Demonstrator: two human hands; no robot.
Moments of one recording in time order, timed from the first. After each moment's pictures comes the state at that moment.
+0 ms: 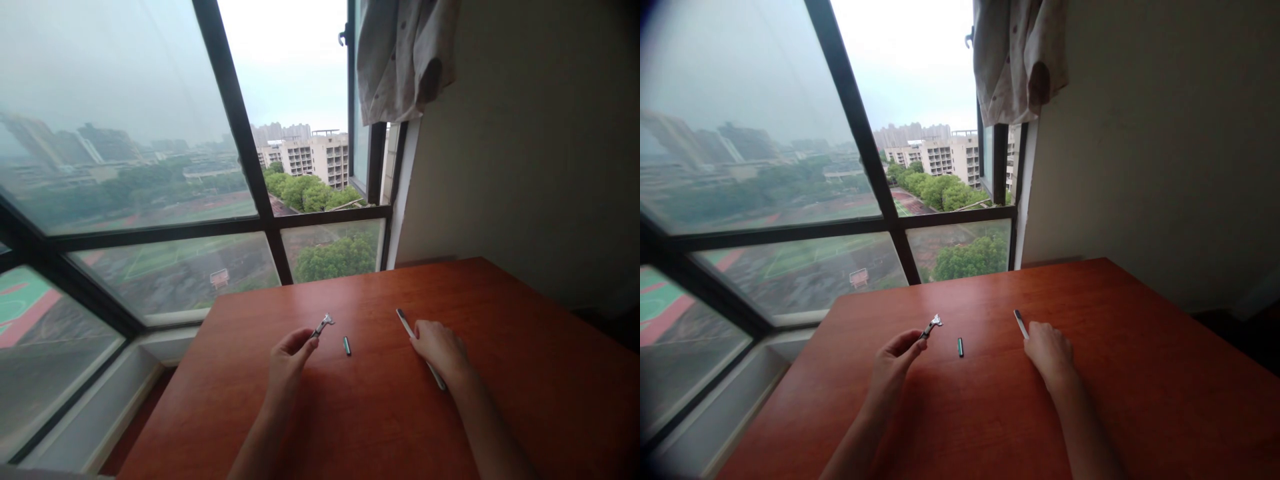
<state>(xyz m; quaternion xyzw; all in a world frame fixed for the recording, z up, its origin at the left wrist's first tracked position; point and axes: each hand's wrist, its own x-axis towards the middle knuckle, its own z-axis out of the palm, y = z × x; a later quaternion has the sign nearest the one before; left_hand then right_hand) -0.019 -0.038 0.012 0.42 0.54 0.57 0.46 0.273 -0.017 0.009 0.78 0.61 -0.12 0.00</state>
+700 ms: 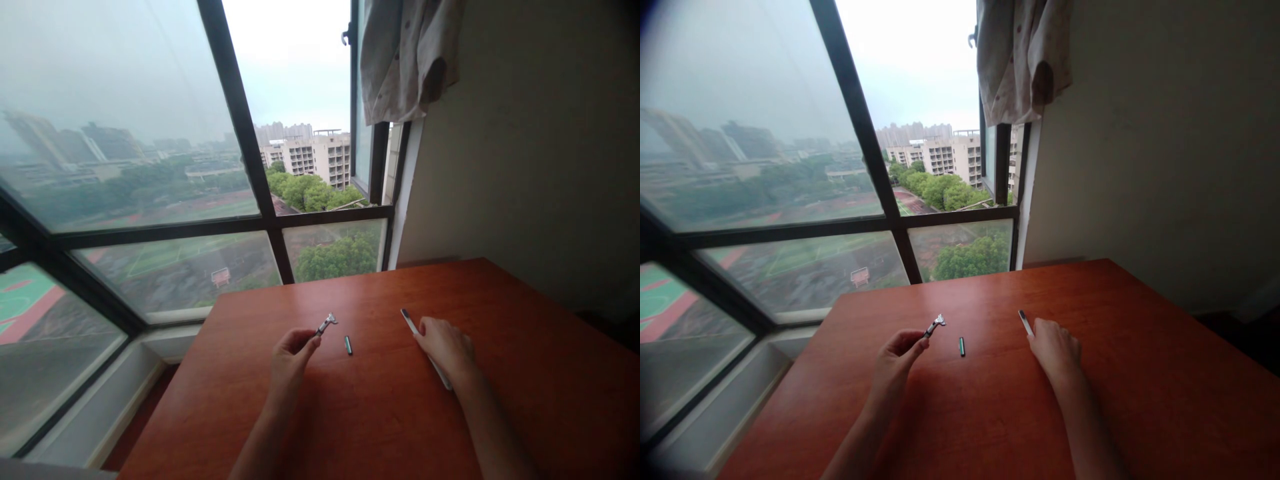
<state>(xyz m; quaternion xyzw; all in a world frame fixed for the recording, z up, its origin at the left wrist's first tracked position) -0.021 -0.037 0.006 0.47 0.53 0.56 0.42 0.280 -0.015 0.008 0.80 0.60 -0.10 -0.02</state>
